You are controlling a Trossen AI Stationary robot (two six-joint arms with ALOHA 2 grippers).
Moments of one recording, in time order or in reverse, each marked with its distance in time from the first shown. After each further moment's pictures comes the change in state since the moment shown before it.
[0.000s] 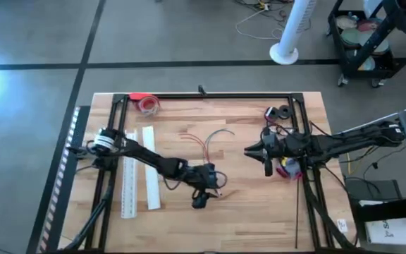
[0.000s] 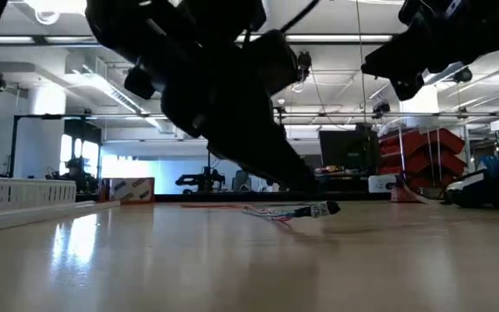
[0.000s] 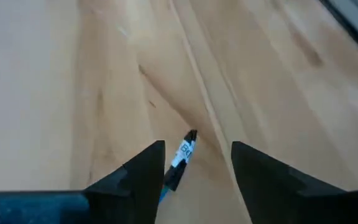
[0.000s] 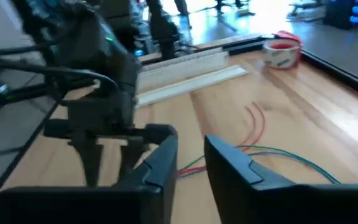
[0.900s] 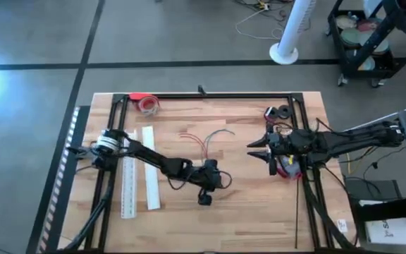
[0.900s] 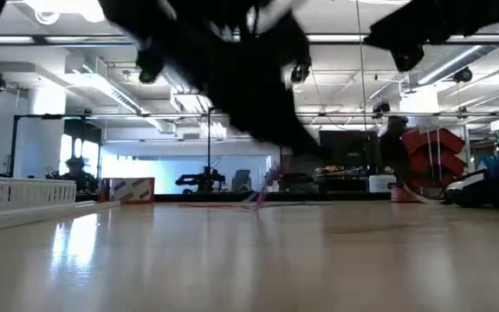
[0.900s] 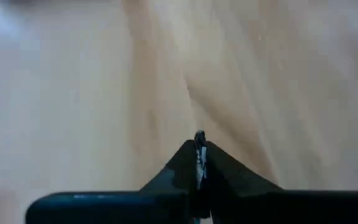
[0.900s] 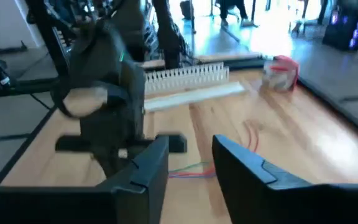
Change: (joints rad) left arm 0.026 -0.095 0.062 -0.051 -0.186 0.066; right arm 0.006 -0.075 0.159 -0.218 0.004 -0.122
